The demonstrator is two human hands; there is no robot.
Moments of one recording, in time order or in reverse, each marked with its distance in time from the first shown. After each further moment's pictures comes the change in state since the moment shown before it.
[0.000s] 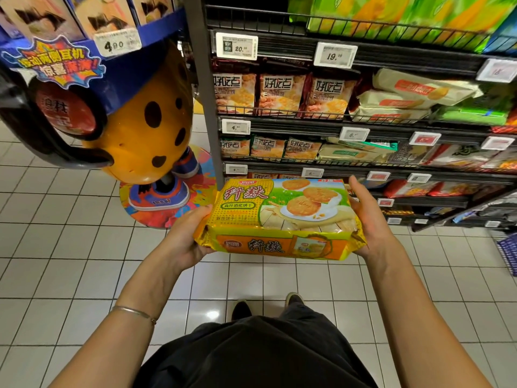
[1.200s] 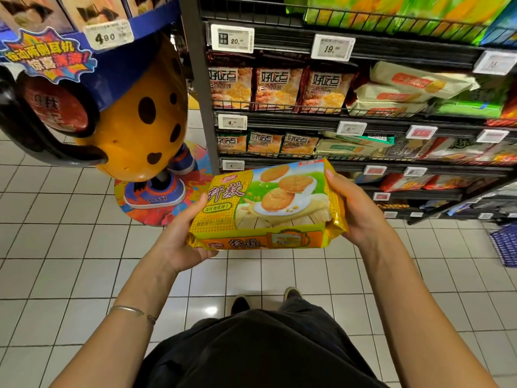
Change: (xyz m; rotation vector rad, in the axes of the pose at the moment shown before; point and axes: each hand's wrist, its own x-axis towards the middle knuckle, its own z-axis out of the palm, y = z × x) left_hand 0.013 -0.010 -0.021 -0.101 -0.141 -0.133; right_hand -0.001 -0.003 0.026 -0.170 -0.125 -0.205
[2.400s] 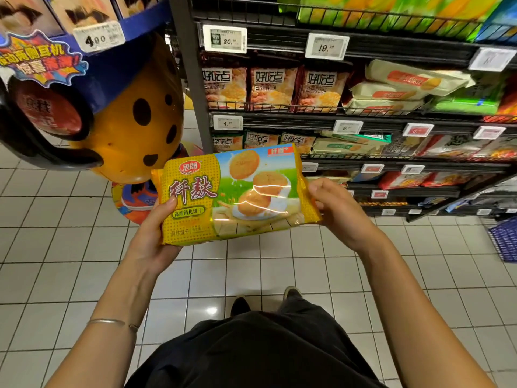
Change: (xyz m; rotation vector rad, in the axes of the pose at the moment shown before) left_hand 0.003 0.007 -0.035 -0.081 -0.068 0.424; right_hand 0.001 0.012 -0.010 -0.402 -0.054 -0.056
